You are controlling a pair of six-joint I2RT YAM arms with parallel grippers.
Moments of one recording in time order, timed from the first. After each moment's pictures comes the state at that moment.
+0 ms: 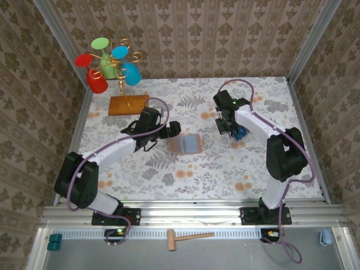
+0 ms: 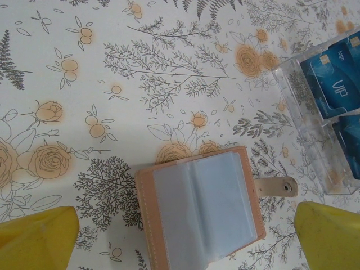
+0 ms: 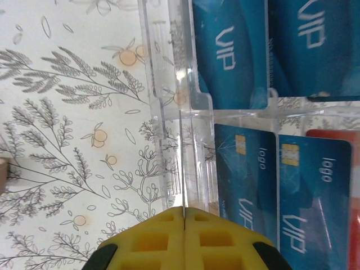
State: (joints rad) left arm -0.57 1.48 0.92 -0.18 0.13 -0.59; right arm 0.36 1.78 1.41 -0.90 0.23 0.11
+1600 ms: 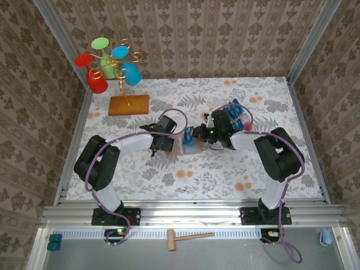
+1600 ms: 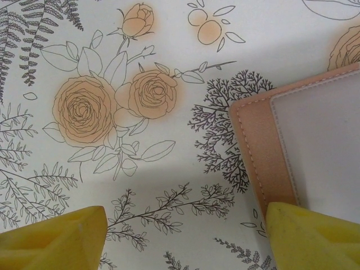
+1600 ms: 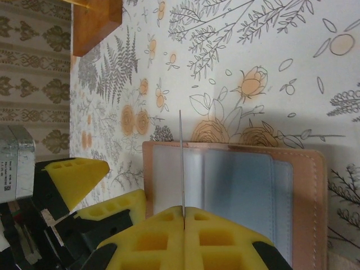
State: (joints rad) left arm -0.68 1.72 1.02 -0.49 -0.28 -0.32; right arm 0.44 1.82 0.89 0.28 -0.50 0.85
